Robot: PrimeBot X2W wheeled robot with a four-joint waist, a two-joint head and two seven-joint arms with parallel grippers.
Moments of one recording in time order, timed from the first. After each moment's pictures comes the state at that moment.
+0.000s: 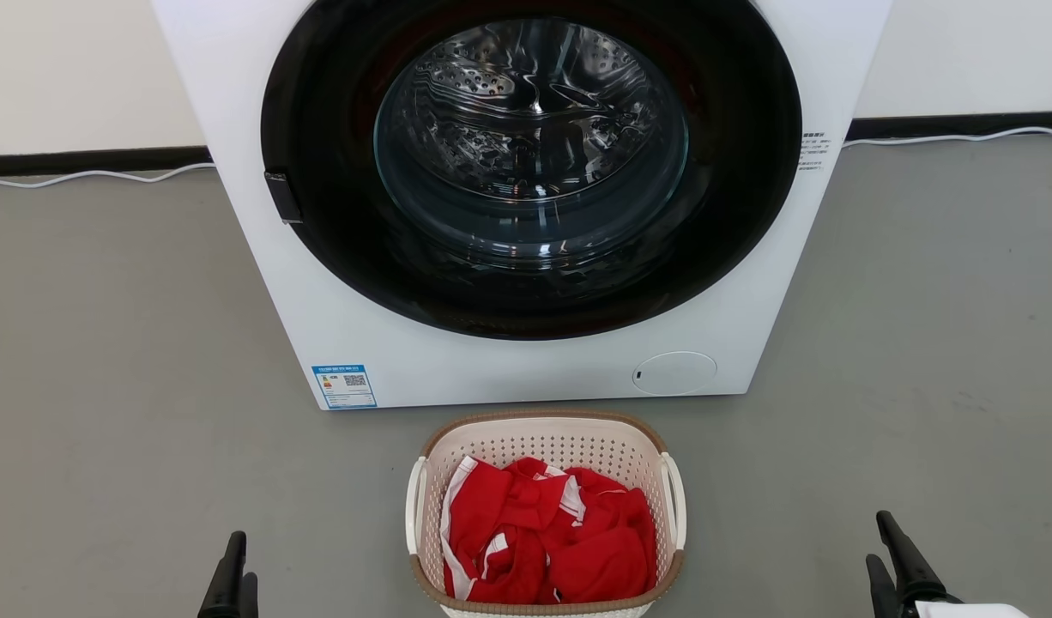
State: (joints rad) left arm 0.00 0.00 0.04 0.32 -1.60 -0.12 0.07; right arm 0.00 -0.01 -0.09 0.31 1.59 0.13 0.07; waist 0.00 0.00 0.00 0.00
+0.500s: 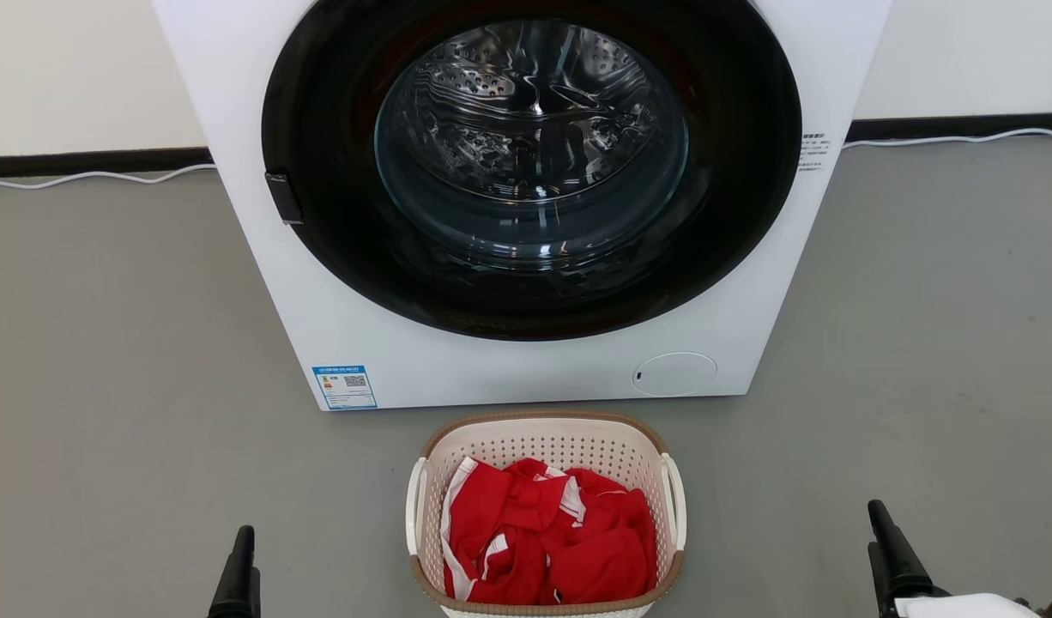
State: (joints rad) left arm 0.00 0.01 0.01 0.31 -1.54 -0.12 0.02; right arm 0.00 -0.01 -0.07 0.27 1.43 0.13 0.03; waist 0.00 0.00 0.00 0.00
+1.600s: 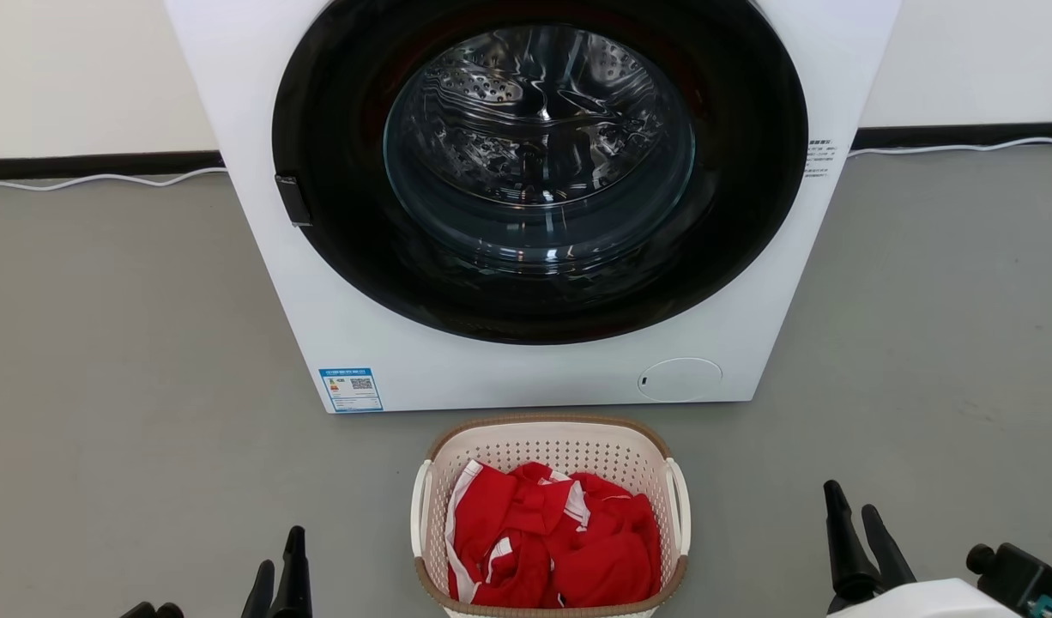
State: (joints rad) left arm 0.00 0.02 -0.09 0.34 -1.00 -0.12 -0.07; right arm 0.00 -0.02 0.01 0.23 0.81 0.13 -0.06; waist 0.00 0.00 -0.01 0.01
